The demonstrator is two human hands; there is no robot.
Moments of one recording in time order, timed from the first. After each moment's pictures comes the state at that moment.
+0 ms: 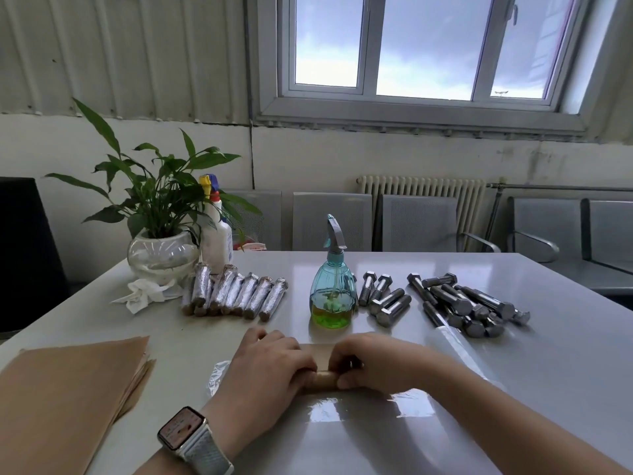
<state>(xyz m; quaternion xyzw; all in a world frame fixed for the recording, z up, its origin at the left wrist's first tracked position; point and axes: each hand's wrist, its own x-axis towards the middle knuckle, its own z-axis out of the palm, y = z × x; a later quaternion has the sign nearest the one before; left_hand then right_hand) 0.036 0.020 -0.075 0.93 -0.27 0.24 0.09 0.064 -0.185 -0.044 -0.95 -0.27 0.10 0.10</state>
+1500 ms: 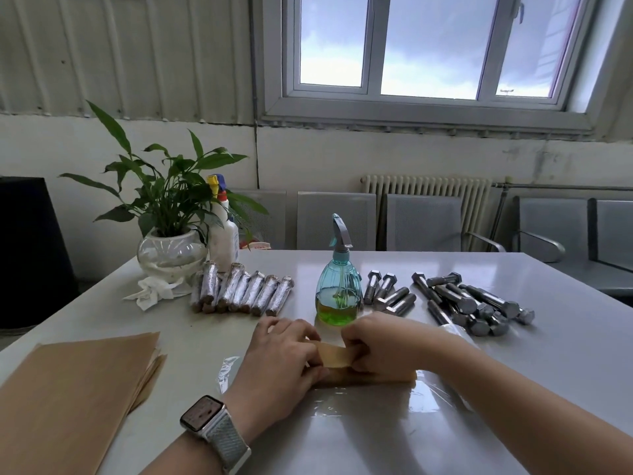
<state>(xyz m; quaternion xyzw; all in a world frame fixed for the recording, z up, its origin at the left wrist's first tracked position) 0.038 0.014 -0.078 0.92 -0.27 0.26 0.12 0.065 -0.182 -0.021 -0.95 -0.30 0.04 -0.01</state>
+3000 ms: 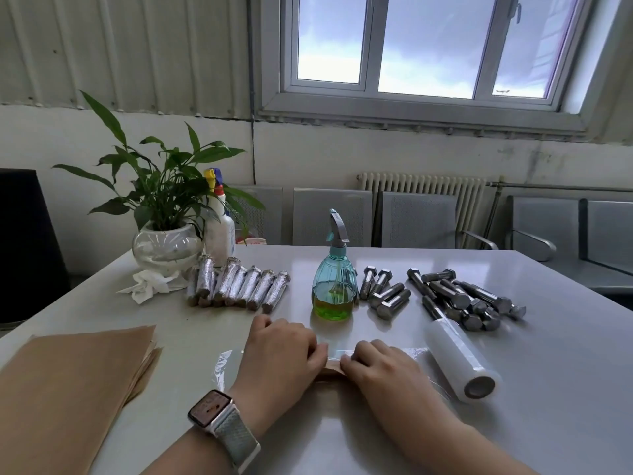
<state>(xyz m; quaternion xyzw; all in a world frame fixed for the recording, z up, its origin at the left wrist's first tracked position) 0.029 -0.002 -0.069 0.94 -0.16 0.26 0.11 -0.002 -0.180 -0.076 -0.92 -0.27 -0.27 -0.07</state>
